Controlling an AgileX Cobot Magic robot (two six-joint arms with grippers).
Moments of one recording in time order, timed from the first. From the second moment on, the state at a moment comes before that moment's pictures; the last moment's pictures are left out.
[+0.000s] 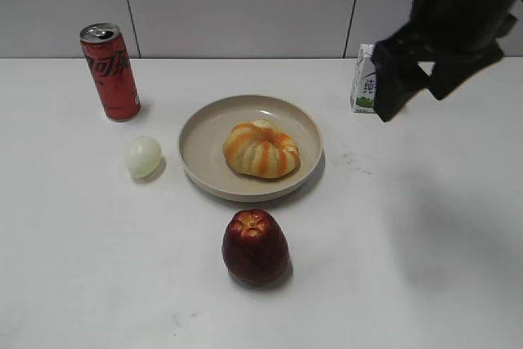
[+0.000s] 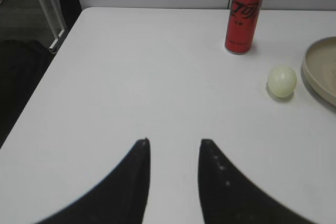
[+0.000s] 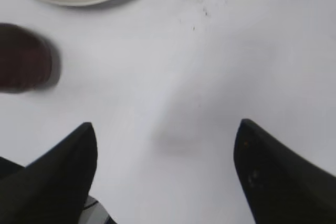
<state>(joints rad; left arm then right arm) -0.05 -0.01 -0.50 -0.01 1.04 0.08 0.45 1.60 -1.33 0.11 1.13 -0.05</state>
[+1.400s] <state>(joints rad) -0.05 -0.01 -0.50 -0.01 1.04 0.09 0.45 0.30 -0.50 -0.04 1.05 0.08</state>
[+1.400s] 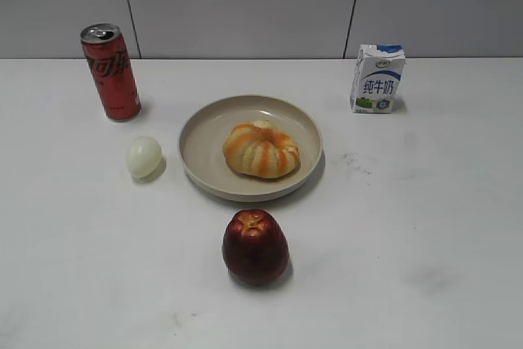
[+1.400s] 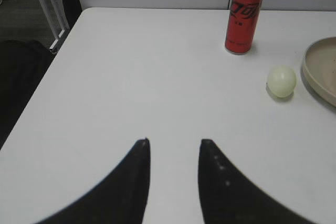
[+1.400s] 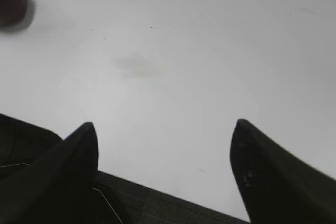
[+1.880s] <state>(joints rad) -0.05 -0.01 -0.50 -0.01 1.04 0.09 0.36 0.20 -0.50 -0.04 1.05 0.08</state>
